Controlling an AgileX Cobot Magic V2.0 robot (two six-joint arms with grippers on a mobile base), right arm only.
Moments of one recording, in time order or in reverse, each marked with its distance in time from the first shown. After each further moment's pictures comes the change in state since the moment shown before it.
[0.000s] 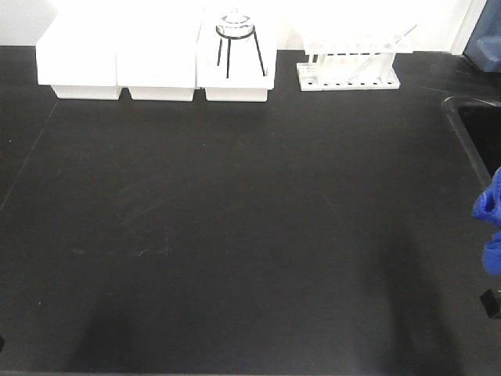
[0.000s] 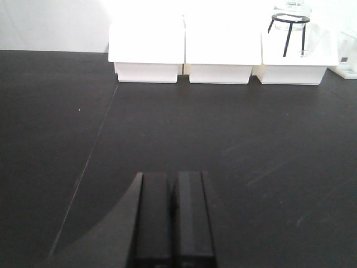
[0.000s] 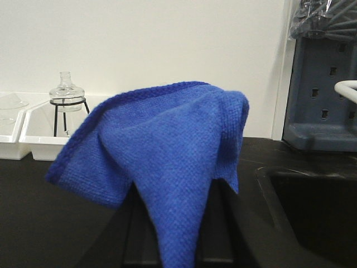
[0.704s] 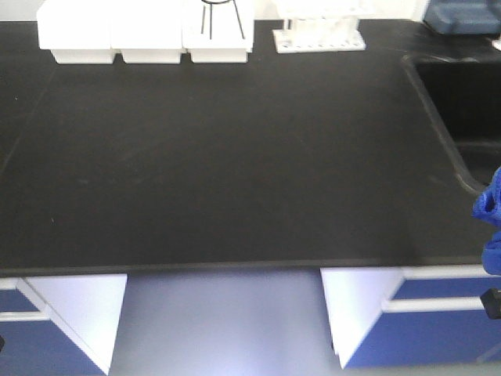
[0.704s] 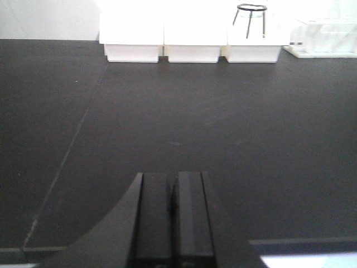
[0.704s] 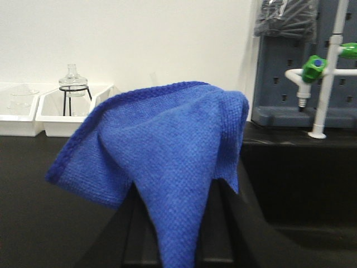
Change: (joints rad) arm 0.000 0.000 0.000 0.000 0.000 0.000
